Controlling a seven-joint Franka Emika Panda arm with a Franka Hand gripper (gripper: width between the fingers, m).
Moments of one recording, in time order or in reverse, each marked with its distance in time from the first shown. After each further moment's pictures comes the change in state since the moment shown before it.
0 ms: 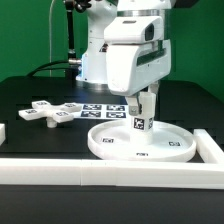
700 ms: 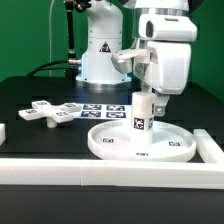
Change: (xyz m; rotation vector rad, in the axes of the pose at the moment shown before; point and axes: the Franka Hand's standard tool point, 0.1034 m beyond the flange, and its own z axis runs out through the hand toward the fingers) arm 0.015 -0.002 0.000 -0.053 -0.090 -0.631
